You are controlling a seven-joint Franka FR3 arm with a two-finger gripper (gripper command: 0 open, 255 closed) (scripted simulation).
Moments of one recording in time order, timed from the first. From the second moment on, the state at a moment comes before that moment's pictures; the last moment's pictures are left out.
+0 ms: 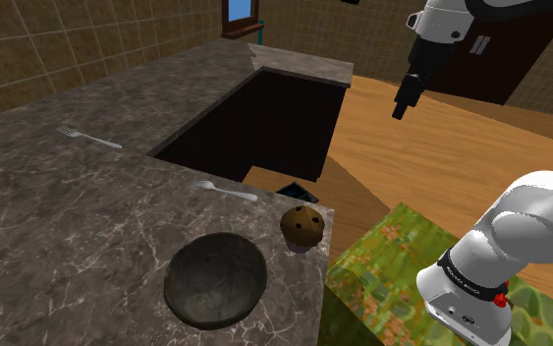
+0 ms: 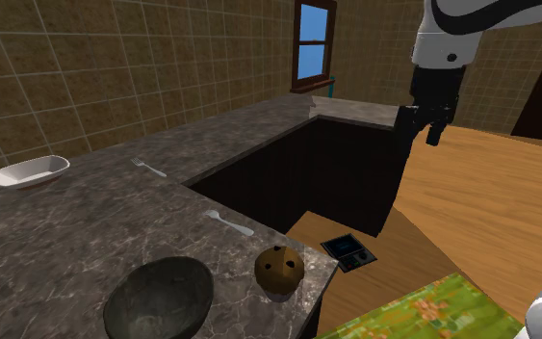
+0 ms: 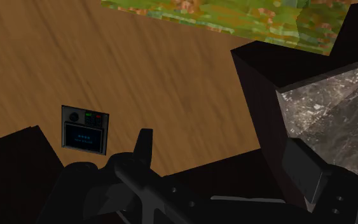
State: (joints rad) arm -0.02 -0.79 0.04 -2.43 -0.06 1.66 -0.11
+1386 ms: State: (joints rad) arm 0.06 -0.29 0.34 -2.32 -0.01 2.08 0.23
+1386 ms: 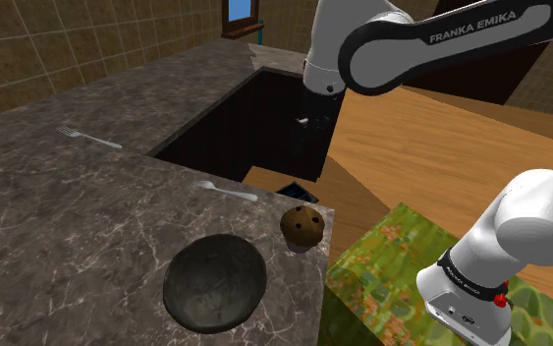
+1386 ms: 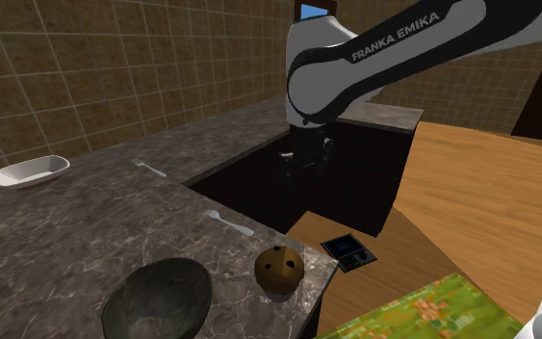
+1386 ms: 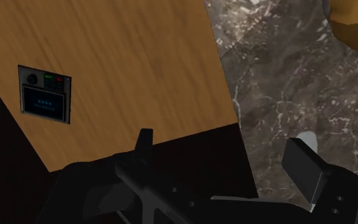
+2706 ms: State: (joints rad) arm 0.26 0.47 0.44 -1.69 -0.40 2.15 0.65
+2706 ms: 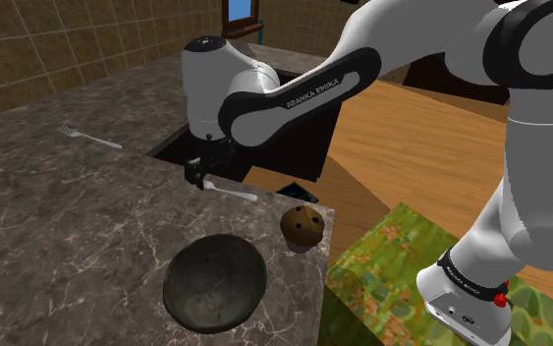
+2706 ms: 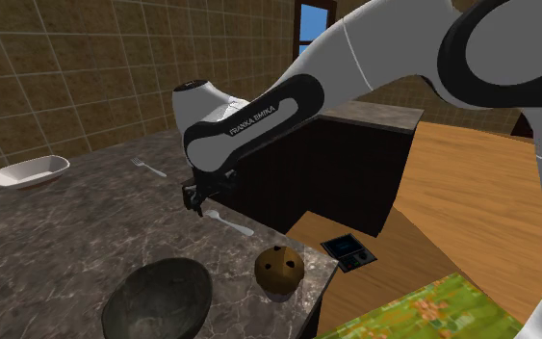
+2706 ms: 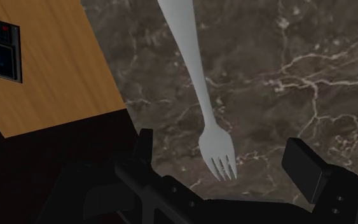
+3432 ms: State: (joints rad) arm 0.28 0.56 0.41 -1.68 -0.45 2.22 0.68
